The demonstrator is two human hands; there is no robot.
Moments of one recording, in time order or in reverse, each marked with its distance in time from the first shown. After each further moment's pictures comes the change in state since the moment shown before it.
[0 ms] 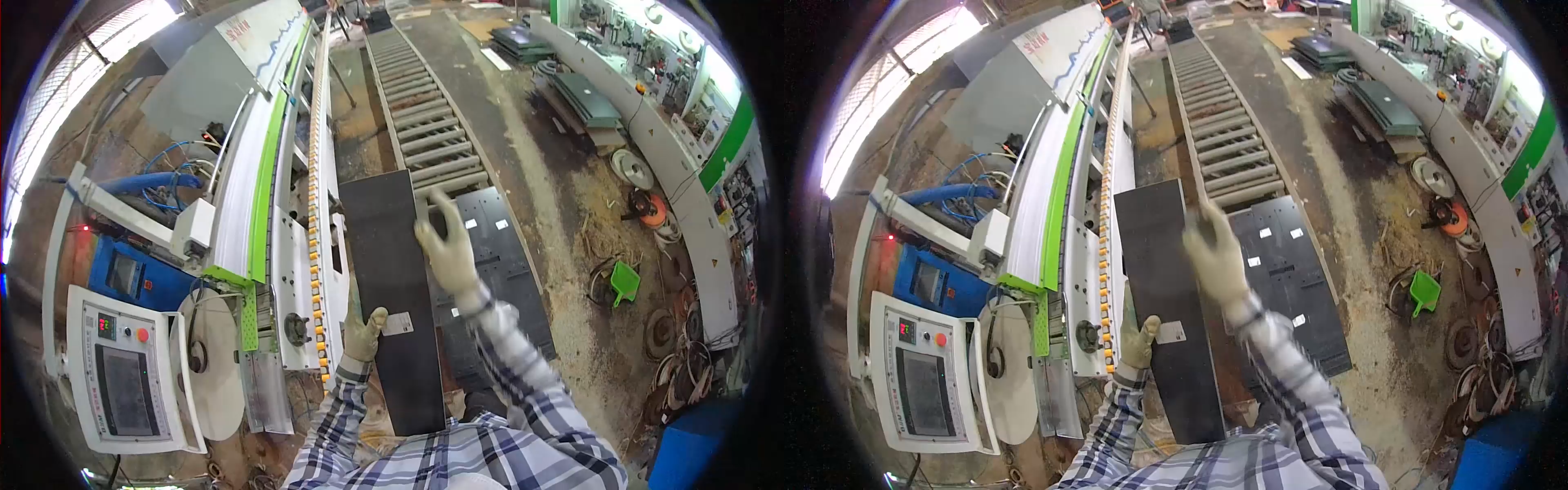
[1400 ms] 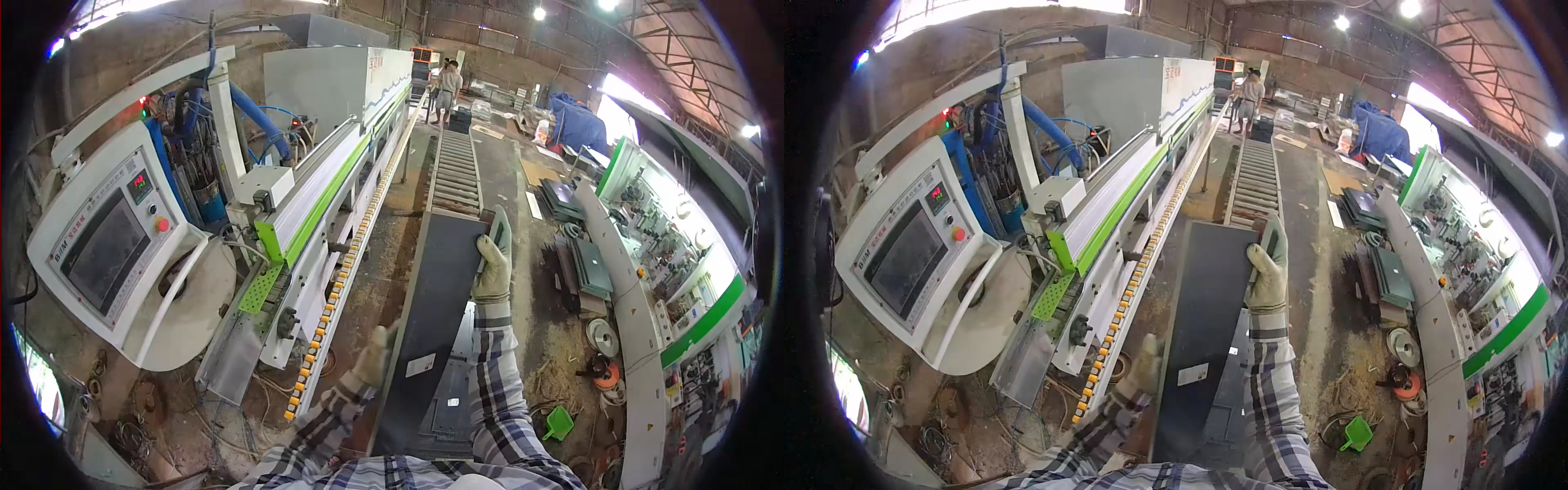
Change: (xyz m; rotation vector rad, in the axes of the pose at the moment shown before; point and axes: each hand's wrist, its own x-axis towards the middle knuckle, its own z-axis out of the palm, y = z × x) left_hand -0.054 0.005 -0.008 -0.419 -0.063 -0.014; right_hand 0.061 -0.136 0.037 0.975 -0.365 0.108
